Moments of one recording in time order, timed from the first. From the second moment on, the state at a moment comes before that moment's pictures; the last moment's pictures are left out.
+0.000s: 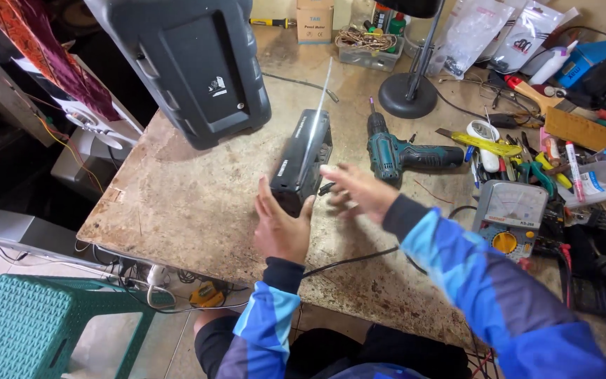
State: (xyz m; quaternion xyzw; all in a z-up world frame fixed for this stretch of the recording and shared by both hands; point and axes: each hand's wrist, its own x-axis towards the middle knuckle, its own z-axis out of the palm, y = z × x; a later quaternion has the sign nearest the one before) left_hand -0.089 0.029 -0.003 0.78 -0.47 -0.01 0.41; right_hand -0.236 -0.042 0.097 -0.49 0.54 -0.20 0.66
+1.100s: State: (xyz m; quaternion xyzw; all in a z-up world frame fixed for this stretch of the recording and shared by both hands) left_hand -0.069 -0.036 0.047 0.42 -0.24 -0.70 0.52; right_hand -0.297 -0.071 -0.013 -0.31 0.35 -0.33 0.82
